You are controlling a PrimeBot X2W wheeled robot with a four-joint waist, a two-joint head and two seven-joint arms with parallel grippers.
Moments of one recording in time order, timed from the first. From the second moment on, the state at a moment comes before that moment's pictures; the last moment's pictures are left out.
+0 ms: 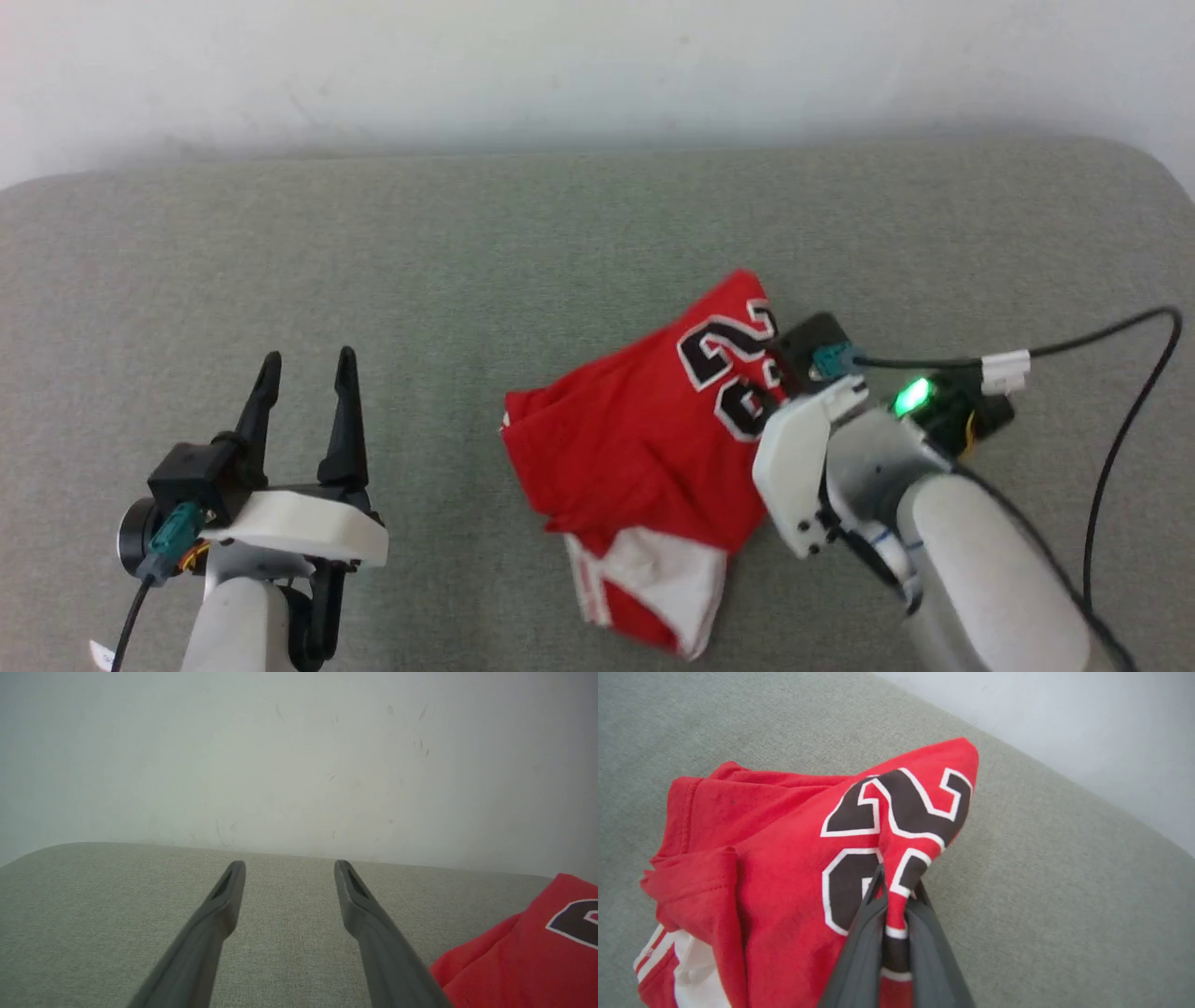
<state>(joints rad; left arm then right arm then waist) -0.18 0.06 0.11 0.24 -0.15 -0.12 -0.26 -0.33 -0.07 0.33 0.17 0.05 0.13 0.55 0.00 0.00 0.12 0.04</state>
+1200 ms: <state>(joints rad) -0.31 0.14 0.09 0.13 -0.10 -0.12 -0.26 -0.73 -0.43 0.07 0.54 -0.14 0.13 0.38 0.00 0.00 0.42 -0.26</state>
